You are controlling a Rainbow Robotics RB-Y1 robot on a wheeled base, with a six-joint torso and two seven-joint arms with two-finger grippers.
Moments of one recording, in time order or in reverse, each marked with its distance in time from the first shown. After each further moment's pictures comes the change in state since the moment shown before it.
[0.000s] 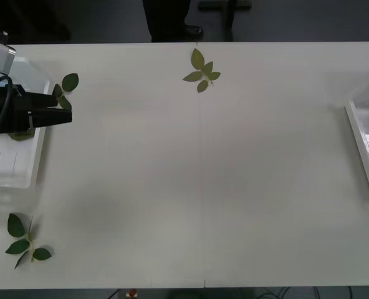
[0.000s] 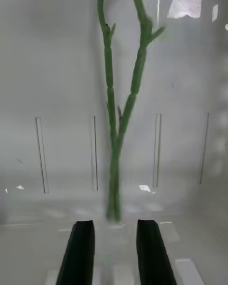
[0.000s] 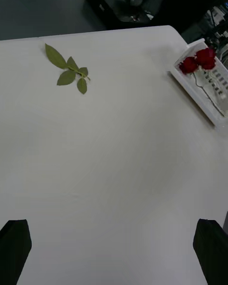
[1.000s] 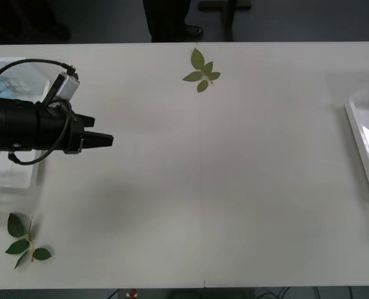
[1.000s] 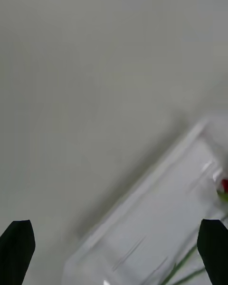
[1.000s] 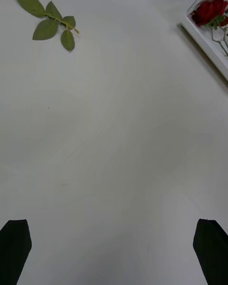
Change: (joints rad) right arm 0.000 0.039 -0.312 -0.458 -0.351 0.410 0.562; left arm -0.034 -0.054 -0.212 -0.003 -0.190 -0.066 0.002
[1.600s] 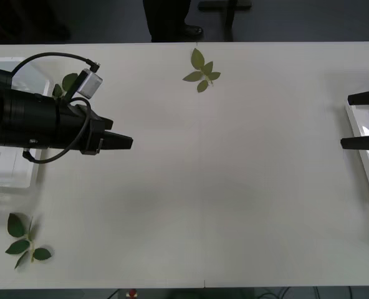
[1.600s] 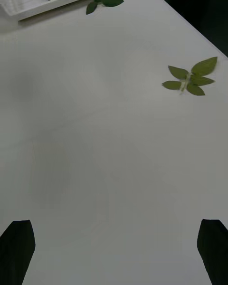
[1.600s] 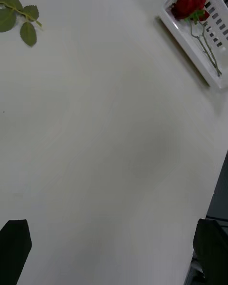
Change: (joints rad) right arm -0.058 0.180 0.124 -0.164 -0.199 0.000 0.072; left arm -0.033 -0.001 -0.090 -0.119 -0.037 0.027 0.193
